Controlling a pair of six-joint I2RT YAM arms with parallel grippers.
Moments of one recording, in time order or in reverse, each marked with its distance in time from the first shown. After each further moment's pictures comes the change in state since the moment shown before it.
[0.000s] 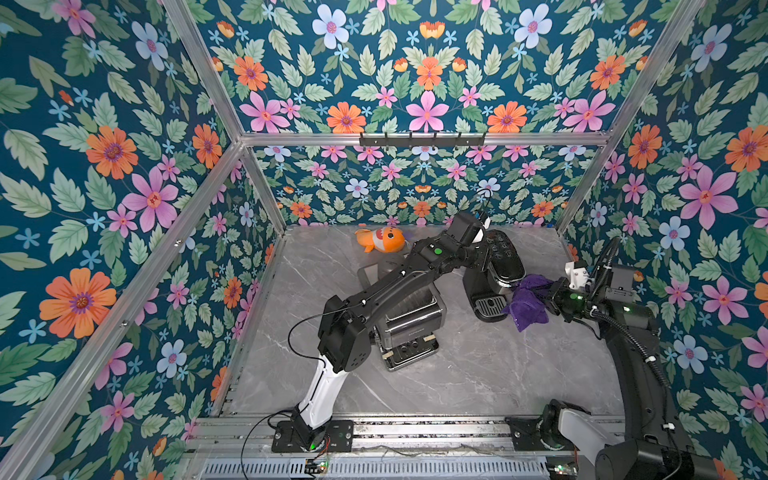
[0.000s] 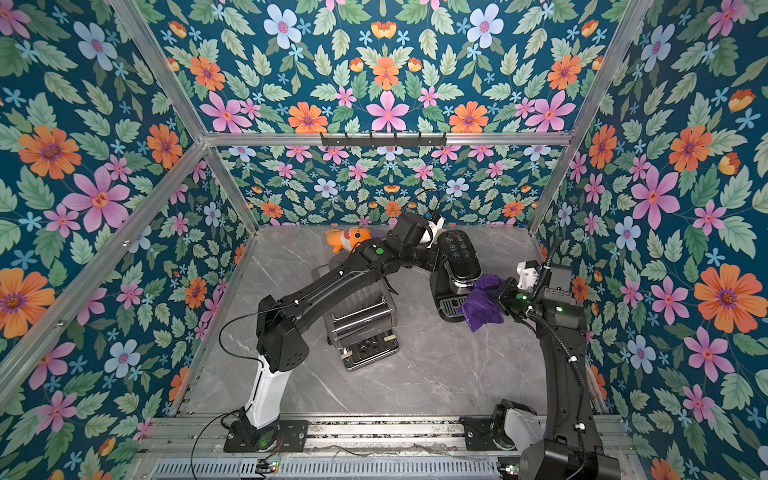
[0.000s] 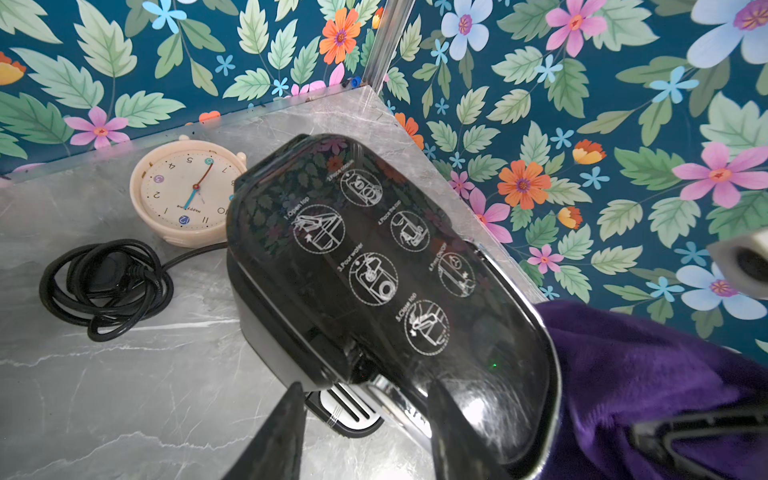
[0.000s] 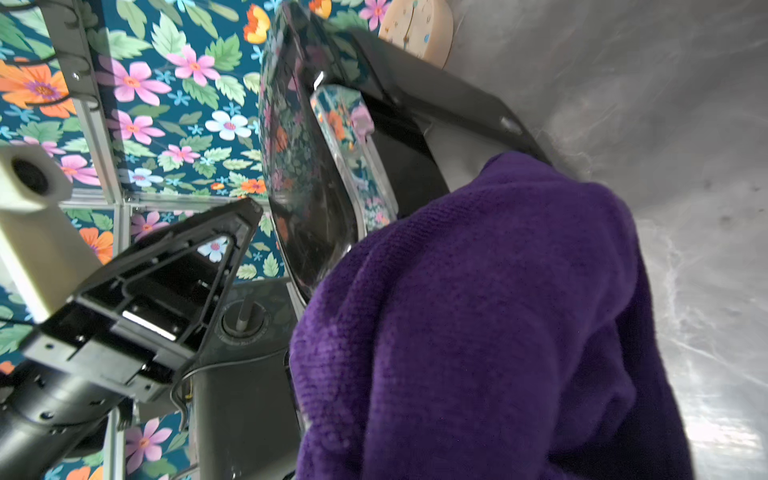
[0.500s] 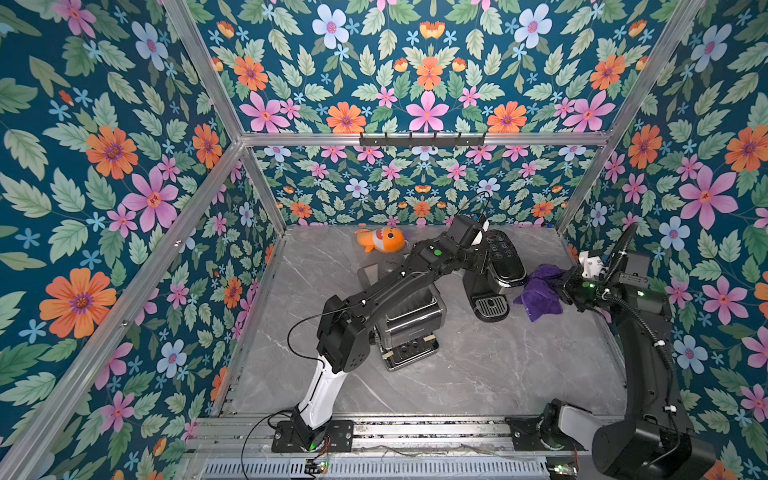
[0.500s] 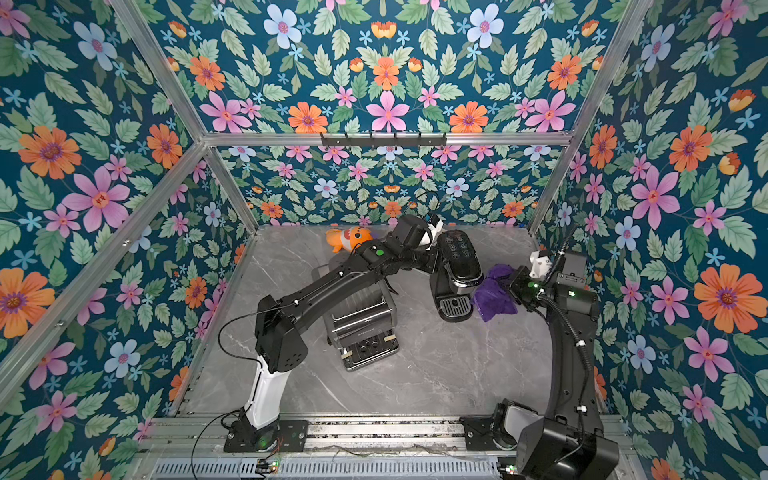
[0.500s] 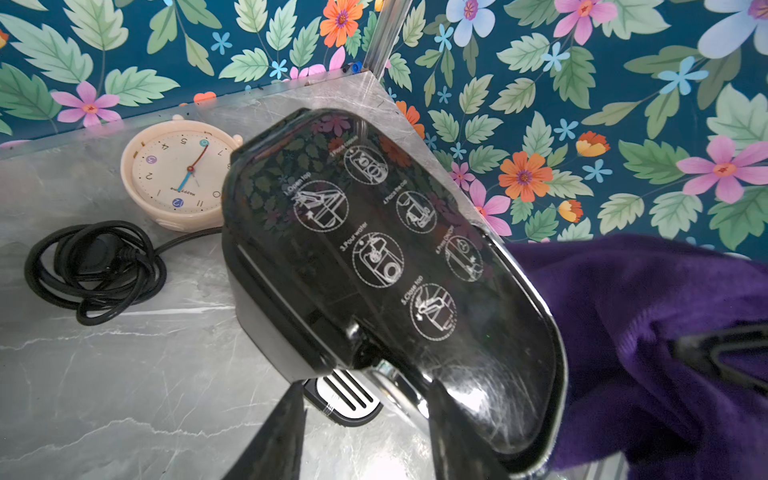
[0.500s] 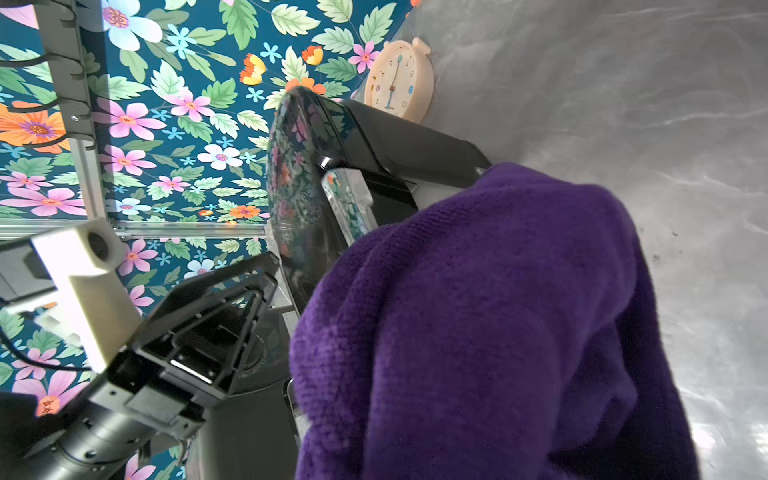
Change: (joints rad) left arm 0.000 -0.013 -0.030 0.001 0.020 -0.023; right arm -0.085 0.124 0.187 -0.070 0.023 -0.070
